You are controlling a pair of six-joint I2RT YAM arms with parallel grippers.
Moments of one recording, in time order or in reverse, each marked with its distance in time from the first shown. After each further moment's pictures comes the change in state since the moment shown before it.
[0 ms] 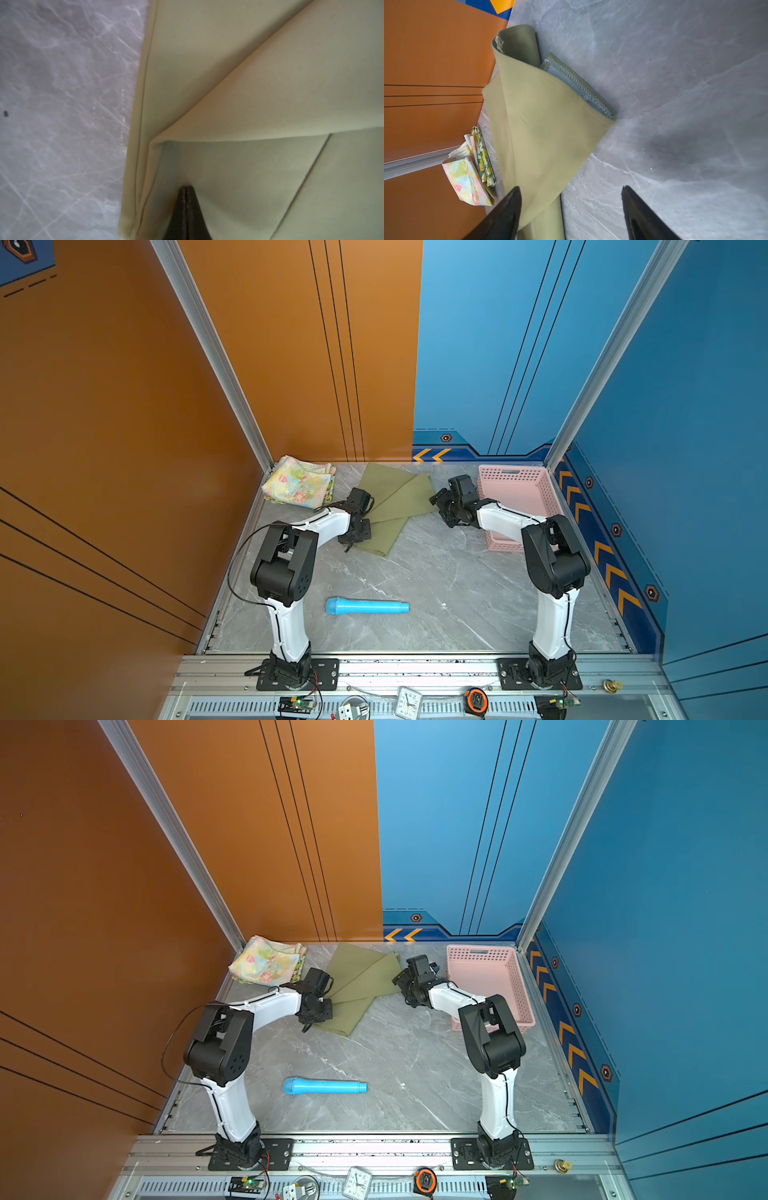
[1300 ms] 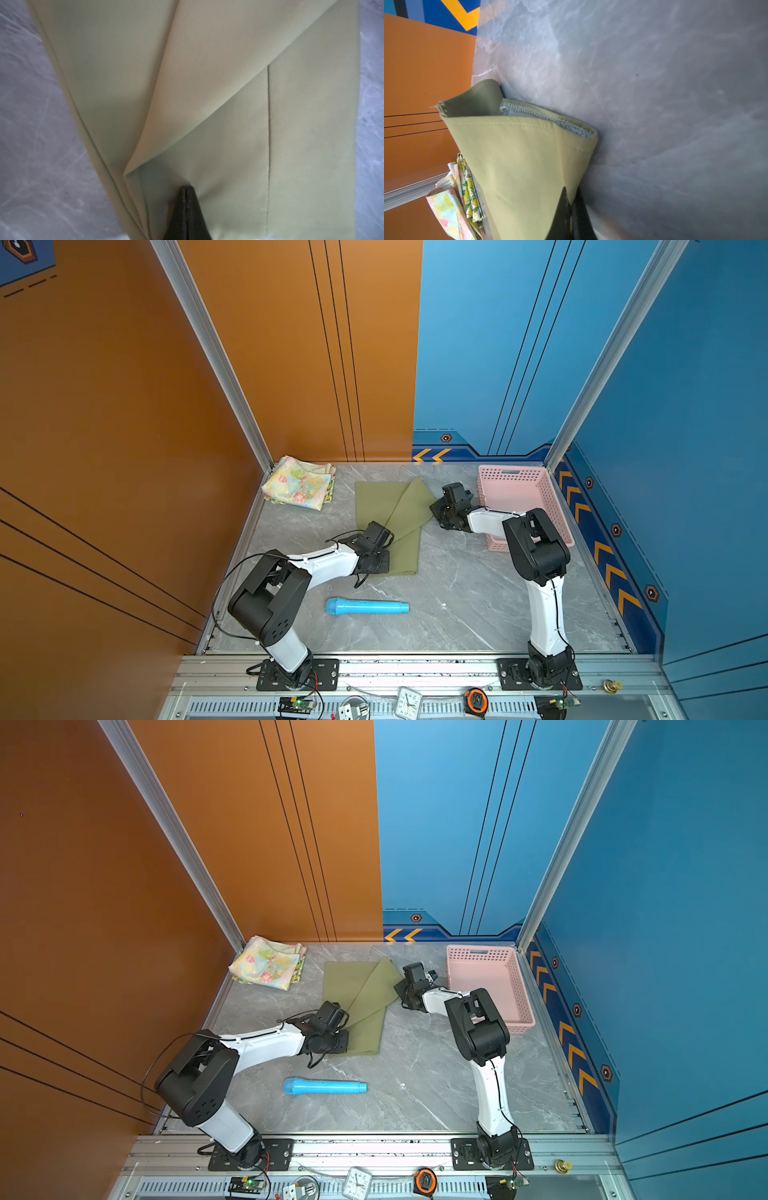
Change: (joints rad) left arm -0.237 -0.265 -0.376 0.195 0.068 -0.087; right arm 0.017 0.166 0.043 0.156 0.071 0.060
